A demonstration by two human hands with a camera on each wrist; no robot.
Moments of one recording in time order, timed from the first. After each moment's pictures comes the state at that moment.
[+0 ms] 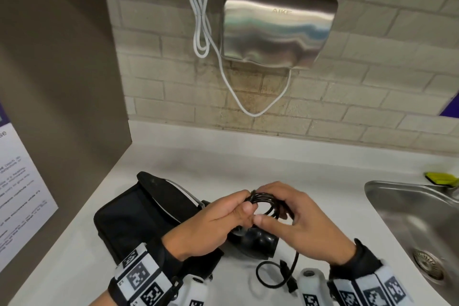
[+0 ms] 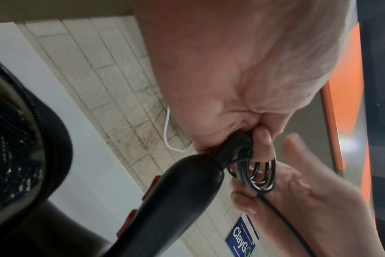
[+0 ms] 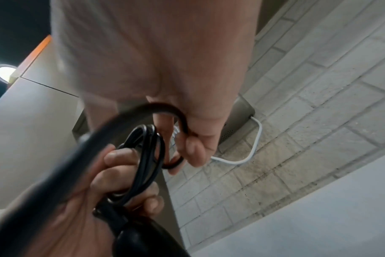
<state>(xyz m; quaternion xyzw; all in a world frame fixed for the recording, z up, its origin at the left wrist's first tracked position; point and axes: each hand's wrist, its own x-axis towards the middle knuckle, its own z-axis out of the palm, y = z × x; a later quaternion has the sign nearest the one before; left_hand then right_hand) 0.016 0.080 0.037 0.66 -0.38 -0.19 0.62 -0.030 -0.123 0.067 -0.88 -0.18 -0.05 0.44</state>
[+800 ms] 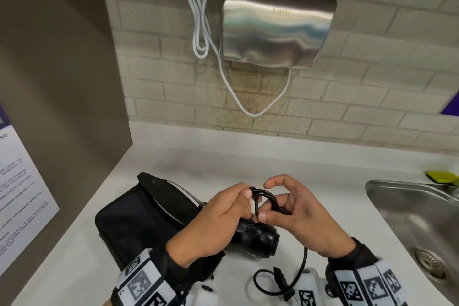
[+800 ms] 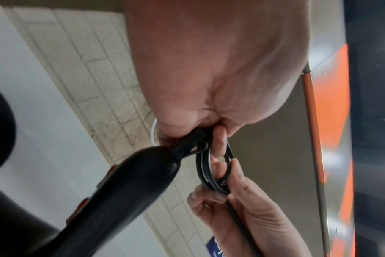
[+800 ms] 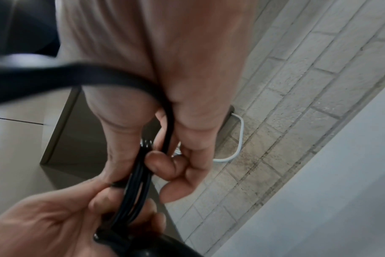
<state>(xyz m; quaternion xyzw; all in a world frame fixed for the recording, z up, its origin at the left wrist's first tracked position) 0.012 0.069 0.044 0.74 -0.31 -0.09 0.59 -0.023 -0.123 0.064 -0.74 -0.10 0.05 0.66</state>
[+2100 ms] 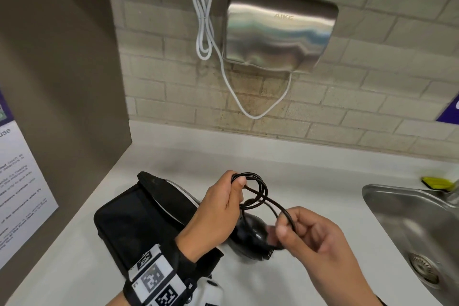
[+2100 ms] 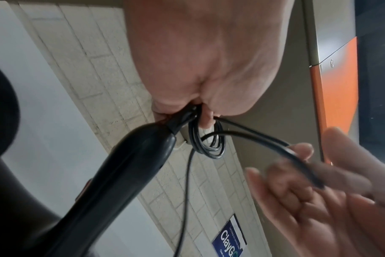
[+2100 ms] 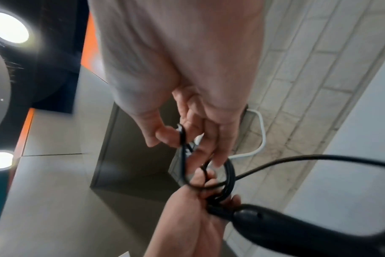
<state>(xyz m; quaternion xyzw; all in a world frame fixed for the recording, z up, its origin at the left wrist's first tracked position) 0.016 0.060 0.046 0.78 -0.25 0.06 0.57 -0.086 -0.099 0.074 -0.74 -0.06 -0.06 0.67</state>
